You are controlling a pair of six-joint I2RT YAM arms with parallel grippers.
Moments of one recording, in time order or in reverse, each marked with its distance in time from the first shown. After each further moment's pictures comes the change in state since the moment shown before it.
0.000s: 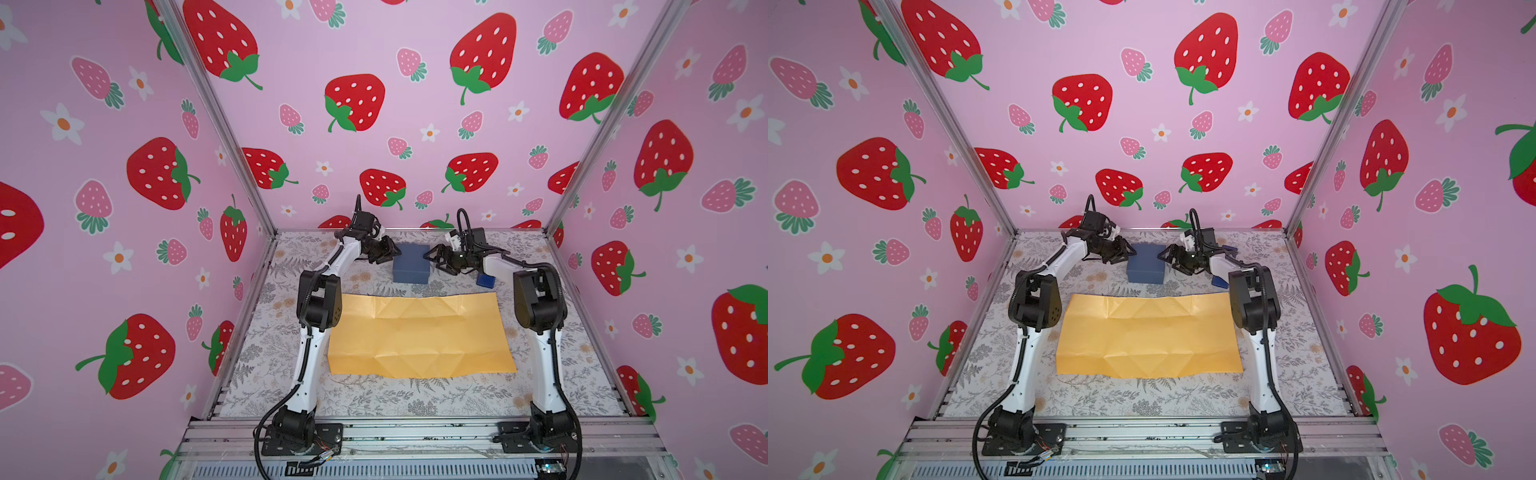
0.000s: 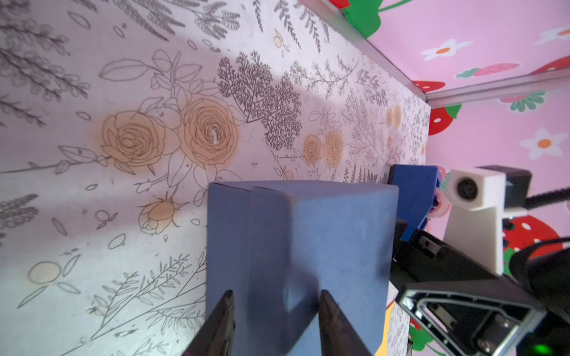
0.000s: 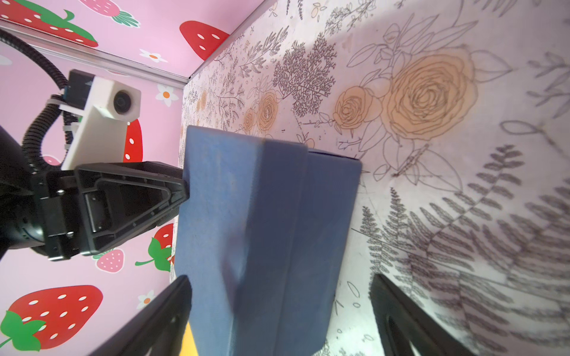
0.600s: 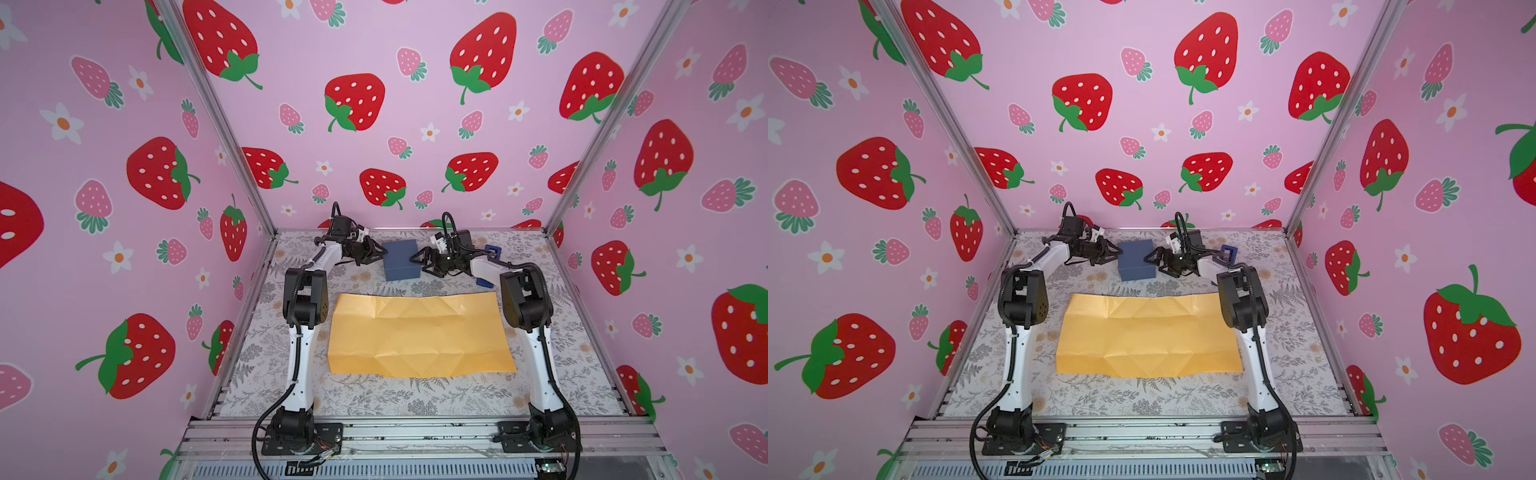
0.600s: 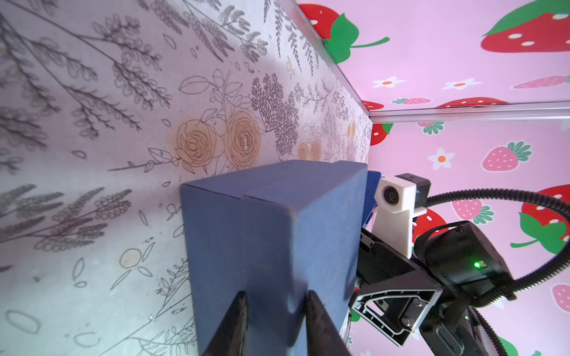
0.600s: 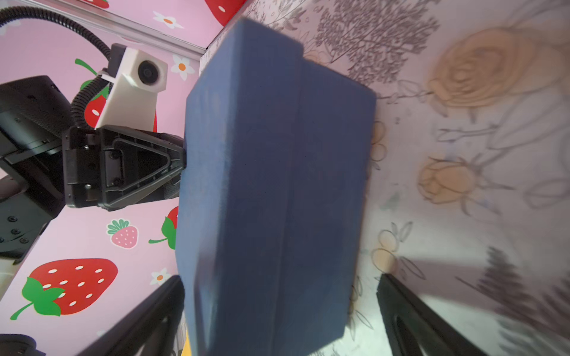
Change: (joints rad) left arm 0.125 -0.011 -0.134 0.157 0.244 -0.067; right arm 0.087 0.099 0.092 0.034 -0.063 0.029
